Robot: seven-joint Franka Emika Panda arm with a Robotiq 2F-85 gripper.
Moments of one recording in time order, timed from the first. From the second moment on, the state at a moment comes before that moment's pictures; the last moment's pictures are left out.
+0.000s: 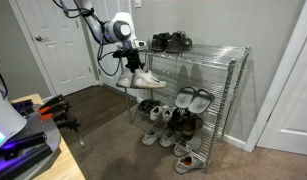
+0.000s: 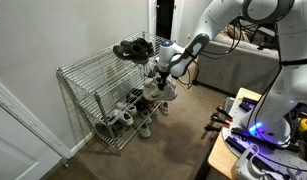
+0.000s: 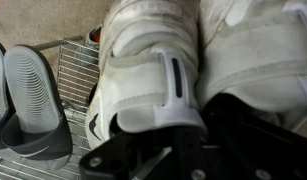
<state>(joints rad) 0.13 0.58 -0.04 -2.07 -0.28 2.72 0.01</state>
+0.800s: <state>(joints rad) 0.29 0.59 -0.17 -2.05 -0.28 2.82 0.26</state>
